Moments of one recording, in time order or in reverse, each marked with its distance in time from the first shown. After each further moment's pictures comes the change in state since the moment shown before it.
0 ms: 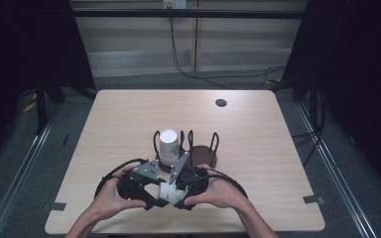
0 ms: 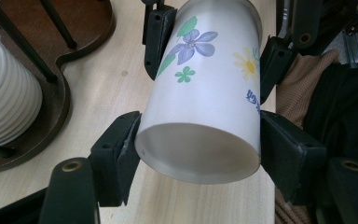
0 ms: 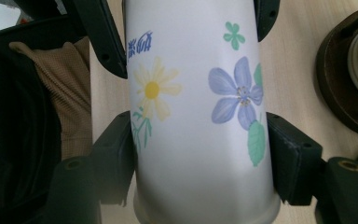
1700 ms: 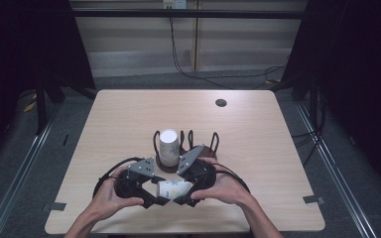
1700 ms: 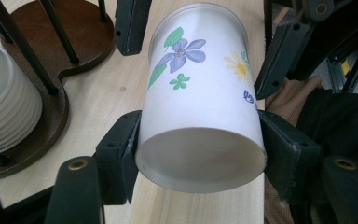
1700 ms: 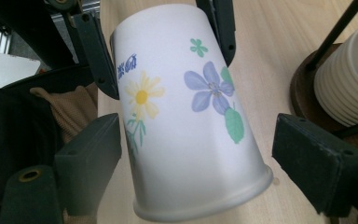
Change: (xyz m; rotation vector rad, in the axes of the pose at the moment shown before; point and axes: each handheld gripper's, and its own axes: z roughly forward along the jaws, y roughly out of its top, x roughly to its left) left arm 0.001 -0.005 -0.007 -0.099 -0.025 -0.047; right arm -0.012 -0.013 -0.017 -0.211 0.021 0.035
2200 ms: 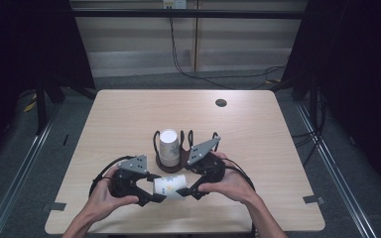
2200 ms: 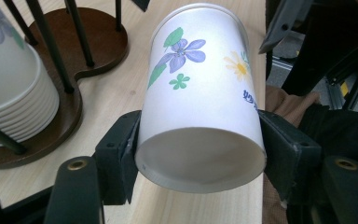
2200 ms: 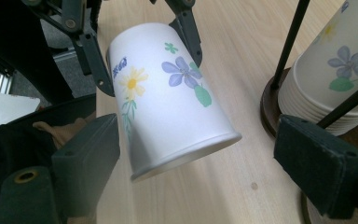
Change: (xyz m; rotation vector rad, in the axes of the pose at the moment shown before) left arm 0.003 -0.009 -0.012 -0.070 0.017 -0.045; right arm -0.007 -0.006 -0.025 -0.144 -0.028 0.060
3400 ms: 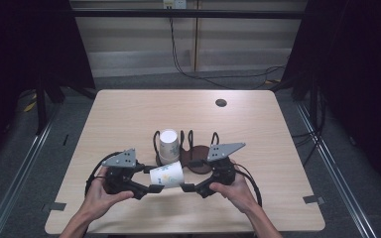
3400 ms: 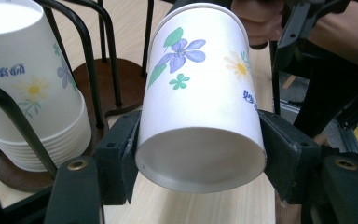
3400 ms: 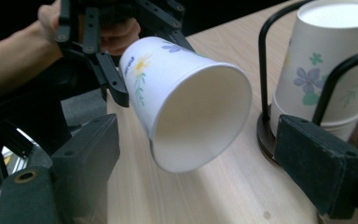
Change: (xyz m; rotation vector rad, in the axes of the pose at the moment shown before) left arm 0.004 -0.004 -0.016 -0.202 0.054 -0.010; right arm -0.003 -0.033 -0.011 -0.330 0.015 0.146
